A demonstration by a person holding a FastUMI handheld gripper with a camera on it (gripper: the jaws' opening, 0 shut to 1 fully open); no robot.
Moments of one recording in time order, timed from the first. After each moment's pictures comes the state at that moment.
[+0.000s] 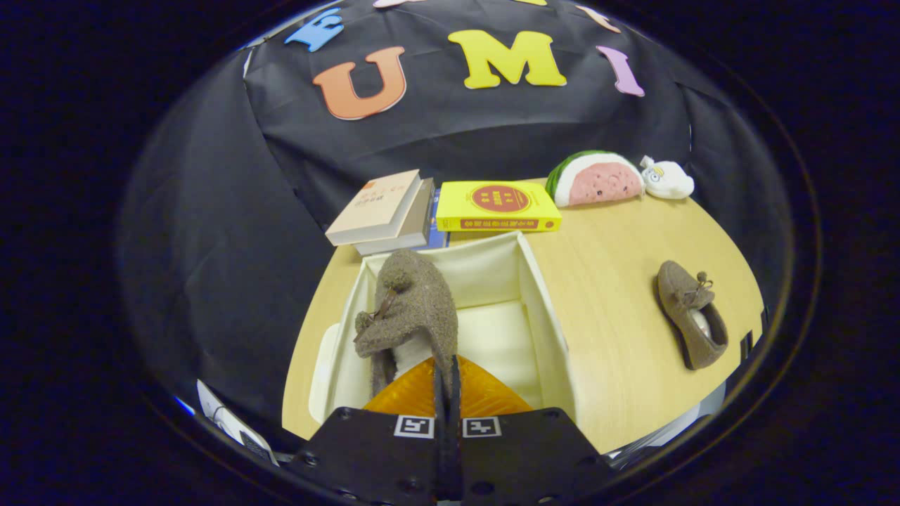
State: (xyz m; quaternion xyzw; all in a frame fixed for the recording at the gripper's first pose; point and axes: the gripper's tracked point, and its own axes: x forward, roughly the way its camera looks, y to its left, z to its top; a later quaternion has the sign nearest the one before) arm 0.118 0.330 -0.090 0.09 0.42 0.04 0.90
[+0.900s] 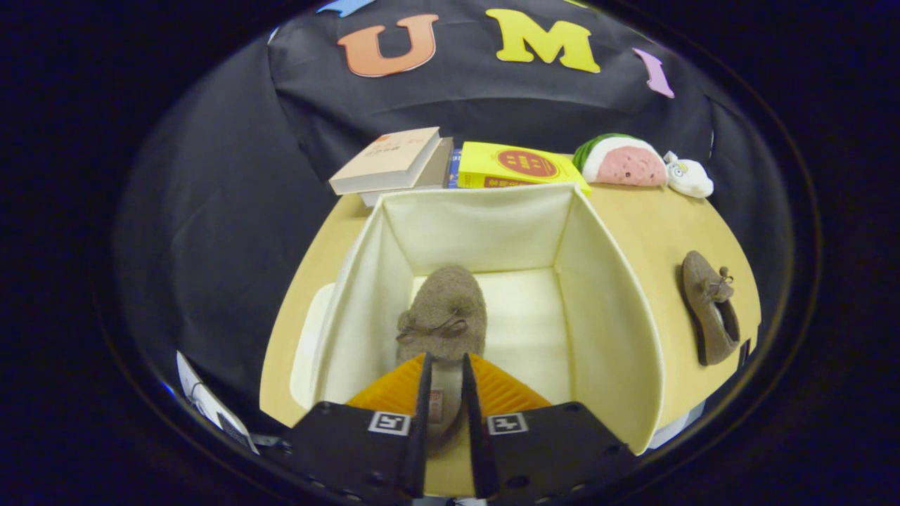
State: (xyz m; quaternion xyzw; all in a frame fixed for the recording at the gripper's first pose) arm 0.112 0.358 -0.122 0.02 0.44 0.07 0.89
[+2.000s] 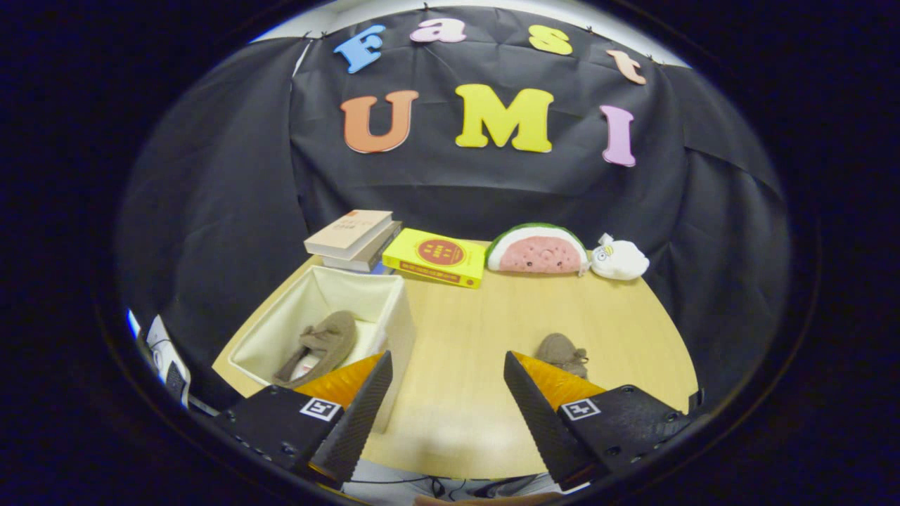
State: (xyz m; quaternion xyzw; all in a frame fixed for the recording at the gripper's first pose) arm 0.086 0.107 -0.011 -0.04 0.30 0.06 0.95
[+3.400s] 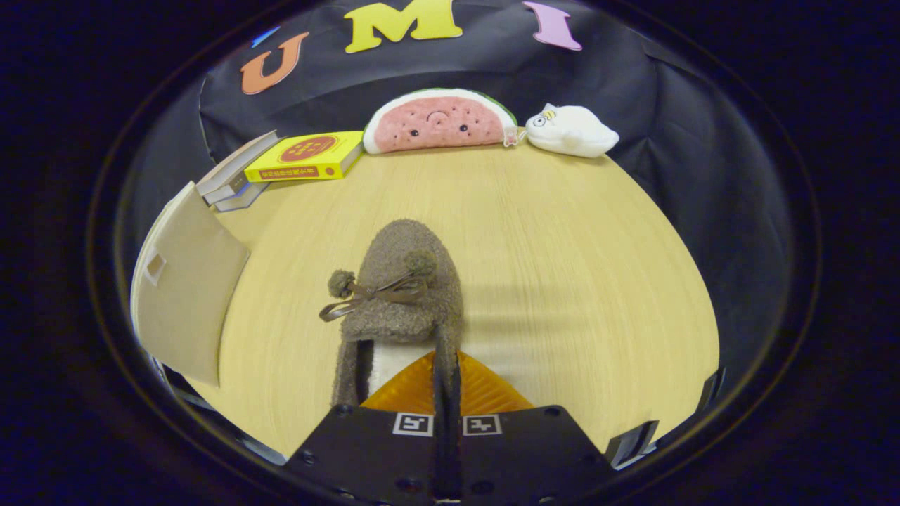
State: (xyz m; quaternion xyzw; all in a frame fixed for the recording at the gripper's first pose) arm 0.151 -0.096 -0.191 0.01 0.48 -0.01 0.88
